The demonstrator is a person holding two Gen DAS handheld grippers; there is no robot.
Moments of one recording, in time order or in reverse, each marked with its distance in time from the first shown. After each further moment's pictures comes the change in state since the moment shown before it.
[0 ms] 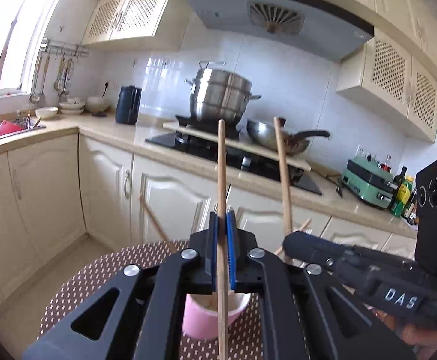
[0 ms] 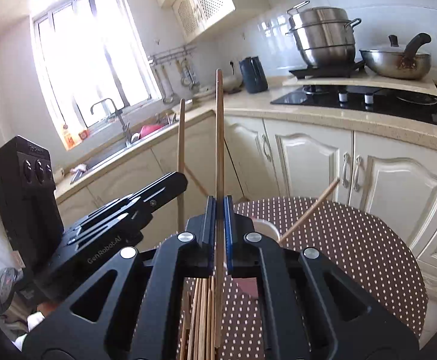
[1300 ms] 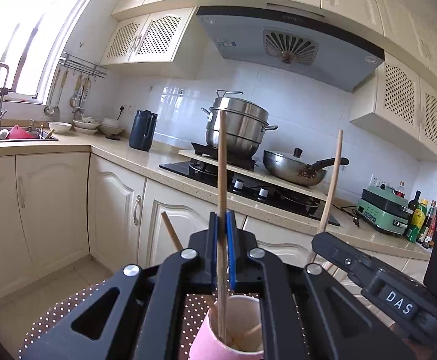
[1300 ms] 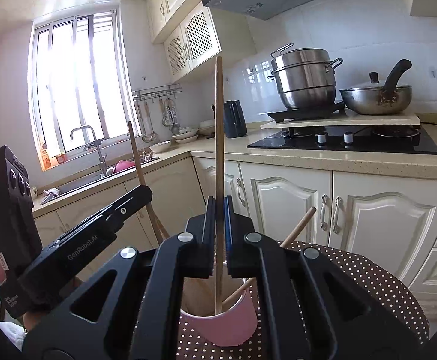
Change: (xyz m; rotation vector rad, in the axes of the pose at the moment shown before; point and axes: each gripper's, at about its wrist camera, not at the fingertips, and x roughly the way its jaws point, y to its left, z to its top) left arm 0.020 0.028 -0.017 -0.041 -0.162 0.052; right arm 0.022 -0.032 -0.025 -0.063 -0.226 -0.104
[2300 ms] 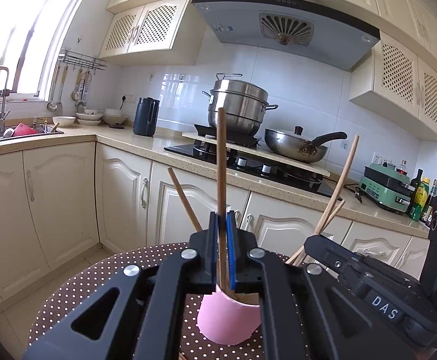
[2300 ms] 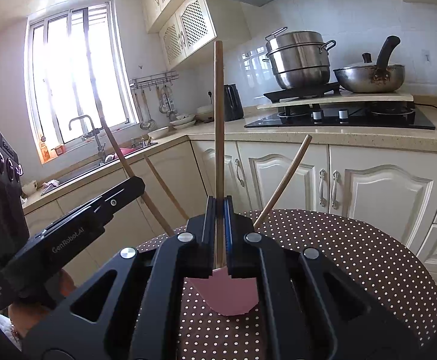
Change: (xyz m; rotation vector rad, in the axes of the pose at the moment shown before) left arm -0.024 -0.004 -0.027 0.043 0.078 0.032; right arm -0.012 0.003 -0.044 0.024 0.056 -0.011
